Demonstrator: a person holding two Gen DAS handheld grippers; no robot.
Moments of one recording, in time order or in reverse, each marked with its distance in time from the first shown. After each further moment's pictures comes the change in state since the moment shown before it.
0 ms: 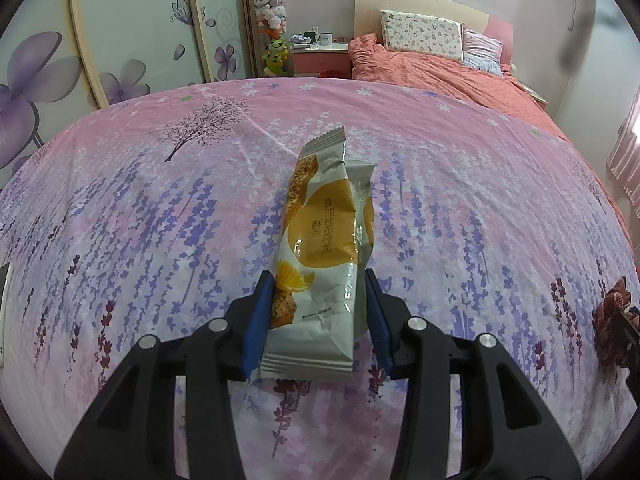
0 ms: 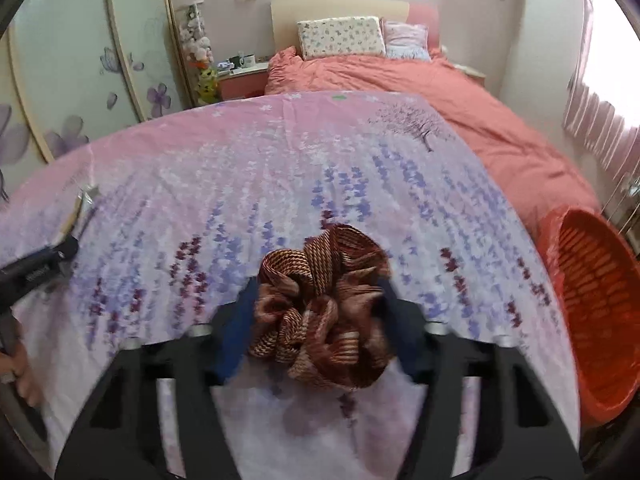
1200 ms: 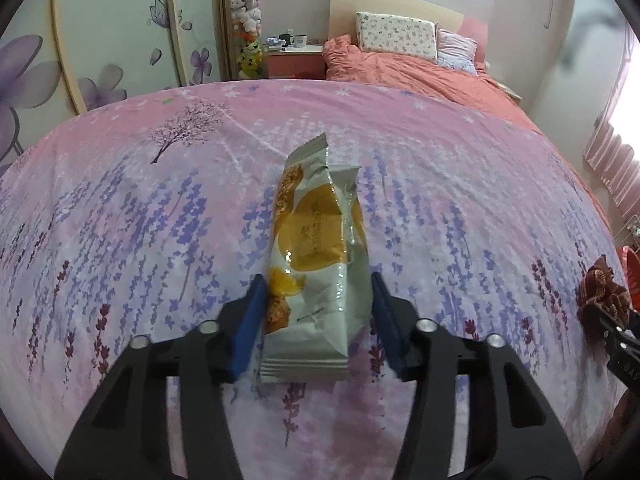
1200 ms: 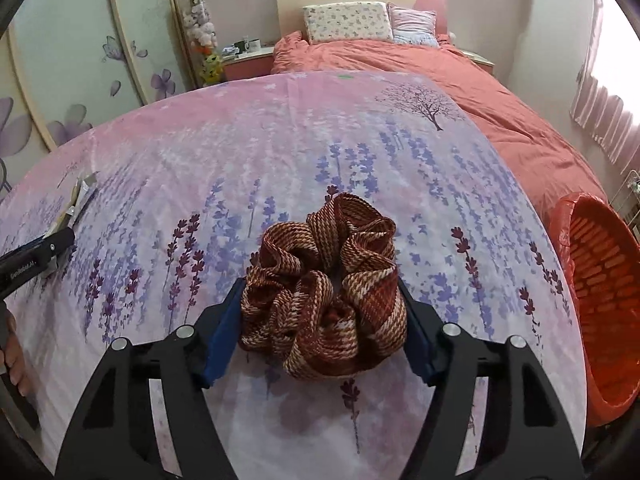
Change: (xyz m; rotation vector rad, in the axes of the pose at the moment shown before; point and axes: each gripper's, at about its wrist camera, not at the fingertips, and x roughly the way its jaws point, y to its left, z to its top) left arm -0.007 0.009 -0.004 0.044 -0.007 -0.091; right arm 0.008 0.002 -0.006 0.002 0.067 0.041
